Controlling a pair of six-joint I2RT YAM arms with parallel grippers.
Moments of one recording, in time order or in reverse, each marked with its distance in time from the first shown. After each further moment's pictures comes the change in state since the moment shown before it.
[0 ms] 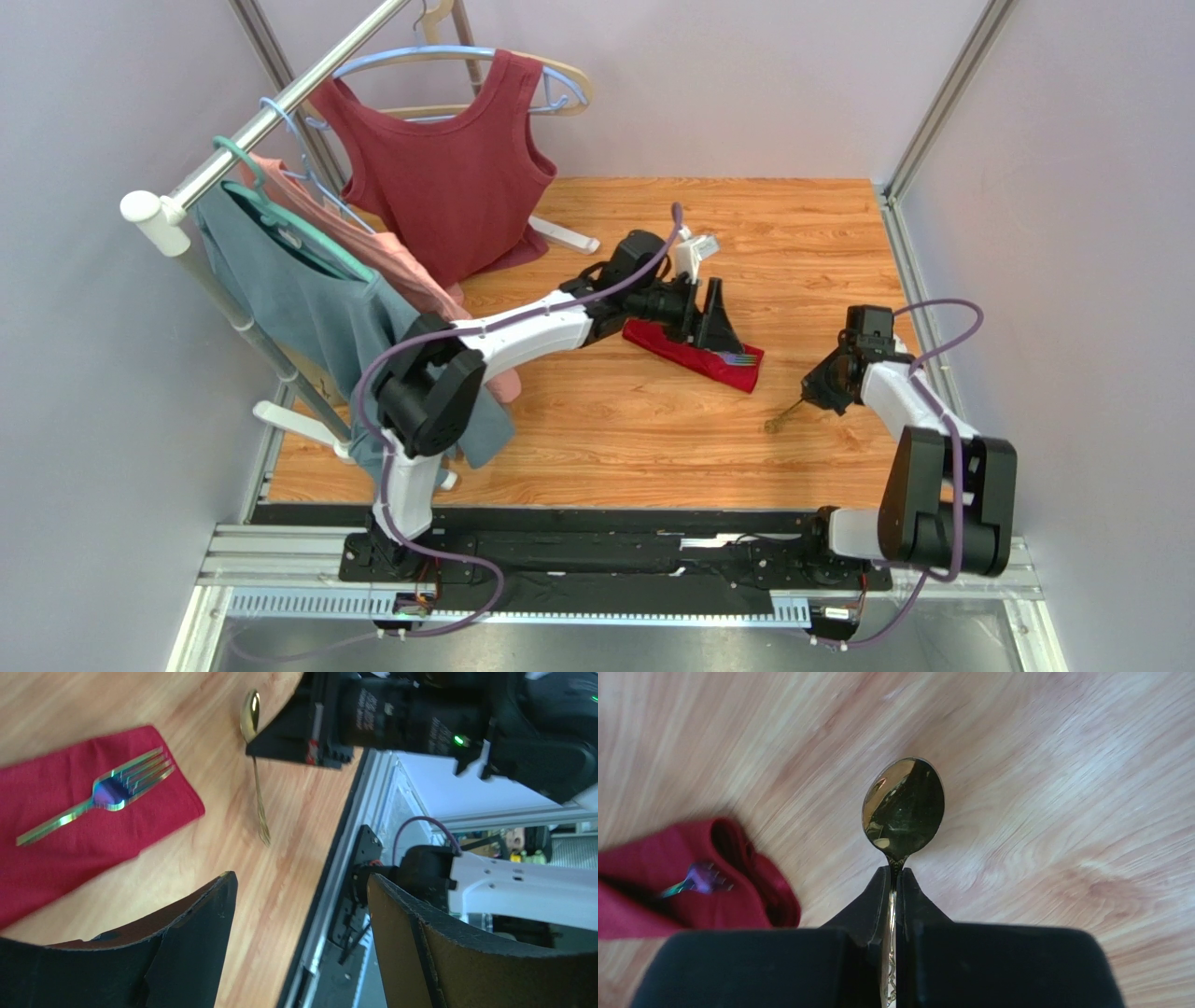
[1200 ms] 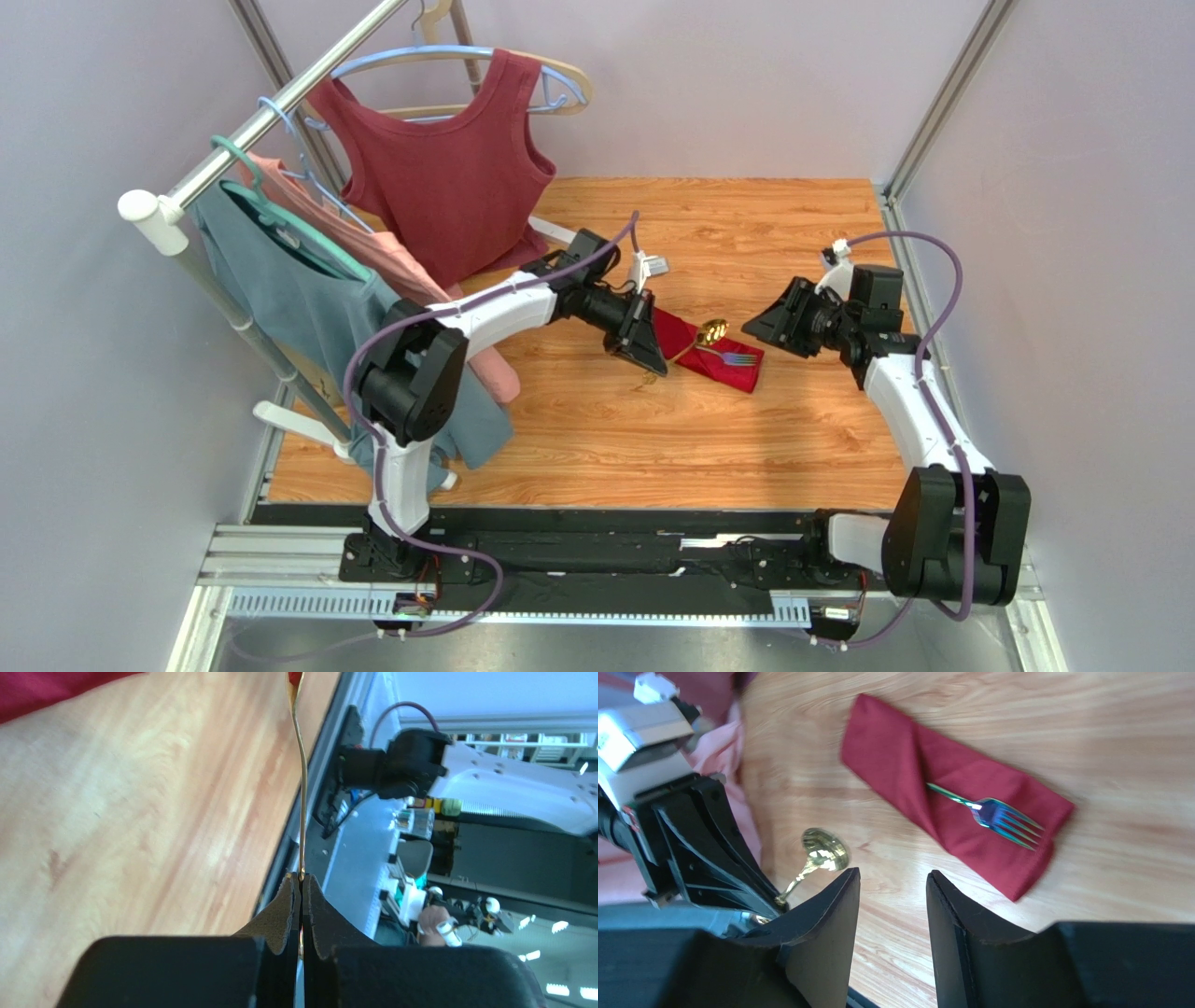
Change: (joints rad) left arm 0.164 0.047 -0.005 -0.405 0.344 0.197; right arm 0.087 -0.133 0.137 0.119 -0.616 -0.263
